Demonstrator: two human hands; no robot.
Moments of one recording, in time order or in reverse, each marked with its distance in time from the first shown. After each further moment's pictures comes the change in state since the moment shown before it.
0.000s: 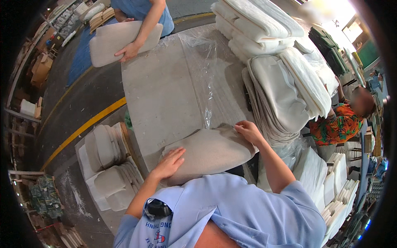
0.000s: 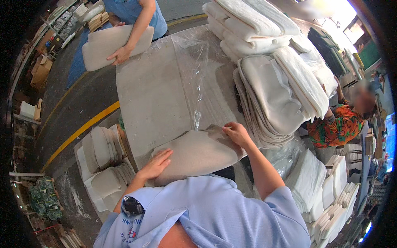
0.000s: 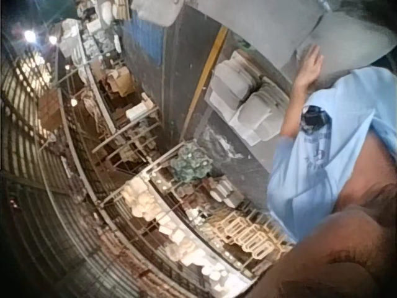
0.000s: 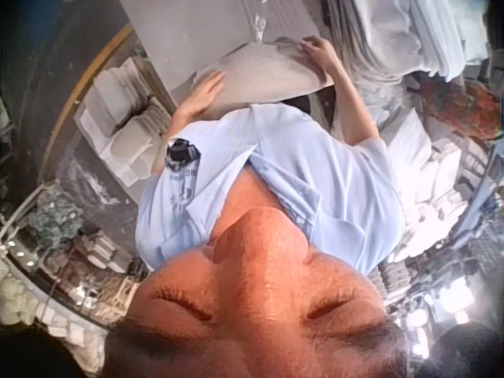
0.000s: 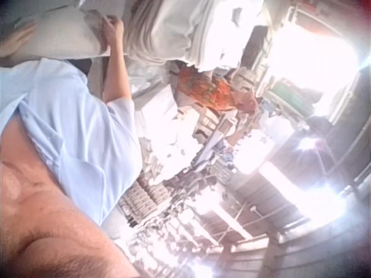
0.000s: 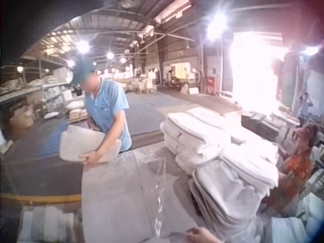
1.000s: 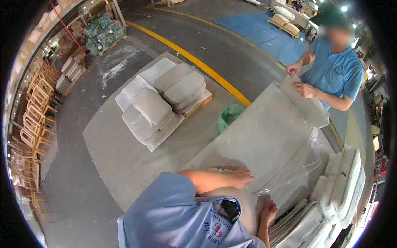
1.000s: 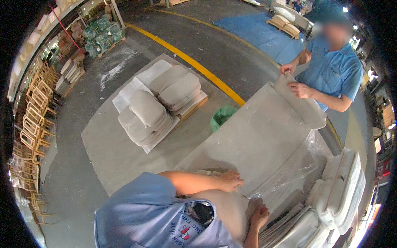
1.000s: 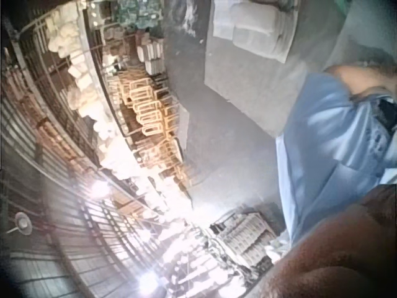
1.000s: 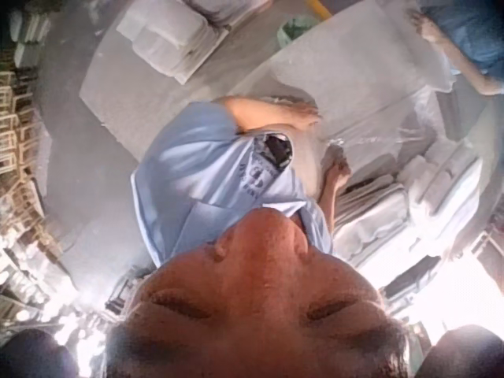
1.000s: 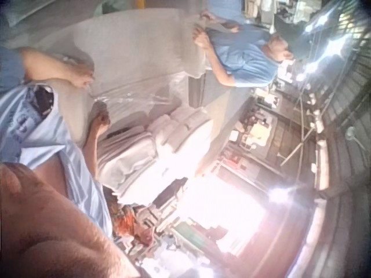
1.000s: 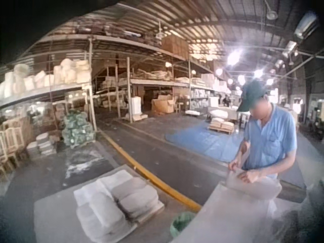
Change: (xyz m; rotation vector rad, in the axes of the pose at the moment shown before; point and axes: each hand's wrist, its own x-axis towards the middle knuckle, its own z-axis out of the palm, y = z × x) left_hand 0.122 -0.023 0.016 0.013 0.570 -0.048; right_hand 0.096 -0.017 0.059 -0.626 0.167 -0.410
